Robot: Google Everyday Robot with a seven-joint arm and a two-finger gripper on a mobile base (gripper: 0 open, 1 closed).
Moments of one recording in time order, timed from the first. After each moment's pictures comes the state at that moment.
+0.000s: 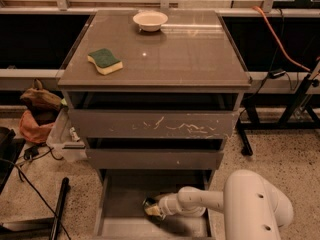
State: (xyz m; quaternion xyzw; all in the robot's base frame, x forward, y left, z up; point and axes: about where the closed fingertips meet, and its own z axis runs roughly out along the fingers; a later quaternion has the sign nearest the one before) arm 0.561 0.016 0.145 -0.36 0.85 0.27 0.26
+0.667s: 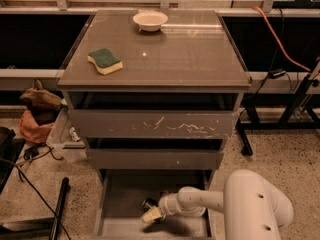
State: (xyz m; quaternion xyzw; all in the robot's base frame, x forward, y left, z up) arm 0.561 0.016 0.145 -0.36 0.85 0.27 0.26
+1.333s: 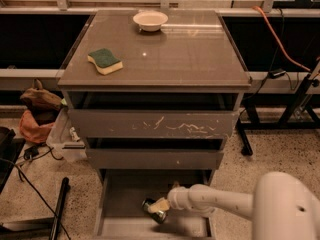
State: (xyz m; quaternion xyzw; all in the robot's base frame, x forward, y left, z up) arm 0.576 -0.018 0.210 -0.33 0.86 0.24 0.31
